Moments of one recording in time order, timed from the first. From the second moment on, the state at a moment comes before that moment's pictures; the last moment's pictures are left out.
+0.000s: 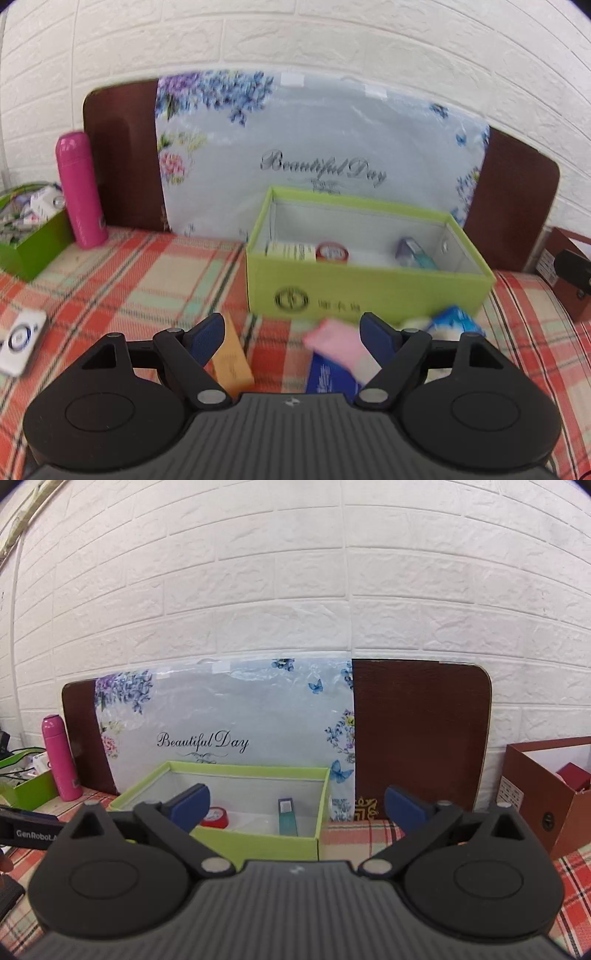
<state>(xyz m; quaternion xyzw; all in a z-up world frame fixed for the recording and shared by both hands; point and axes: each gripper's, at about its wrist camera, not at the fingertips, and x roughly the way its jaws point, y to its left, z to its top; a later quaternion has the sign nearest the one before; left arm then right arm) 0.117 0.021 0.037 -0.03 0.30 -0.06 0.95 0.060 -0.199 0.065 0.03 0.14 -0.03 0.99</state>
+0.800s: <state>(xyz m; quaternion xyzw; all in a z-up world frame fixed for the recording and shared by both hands) 0.089 0.065 -0.015 -0.09 0.35 0.00 0.93 -0.023 -0.128 -0.027 -0.08 0.27 0.03 0.96</state>
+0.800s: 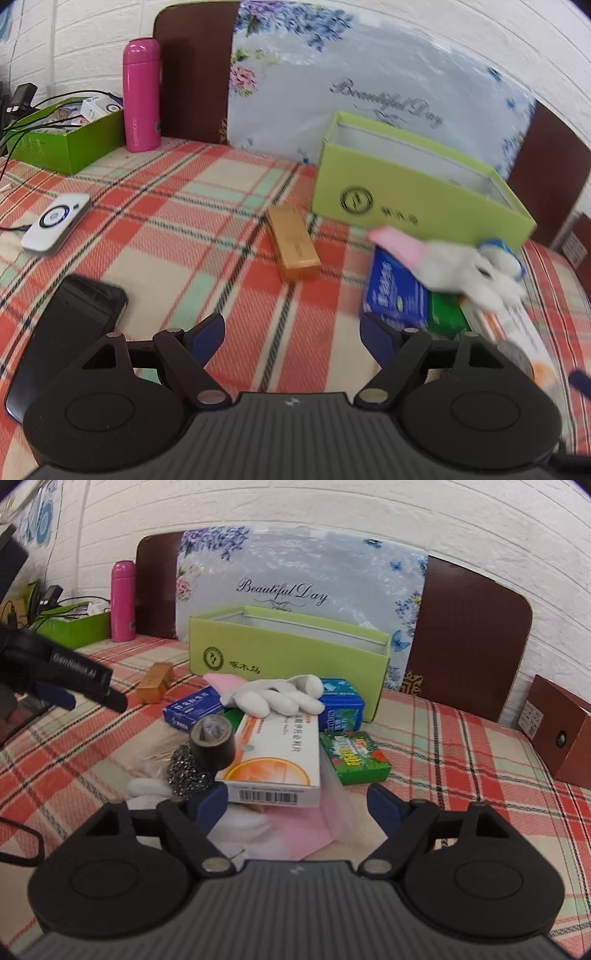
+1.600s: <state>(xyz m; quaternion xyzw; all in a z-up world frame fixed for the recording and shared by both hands) 0.152 0.081 -0.036 -0.07 0.40 -0.02 0.91 0.011 -0.102 -0.029 -0.08 0.30 0.04 0.95</state>
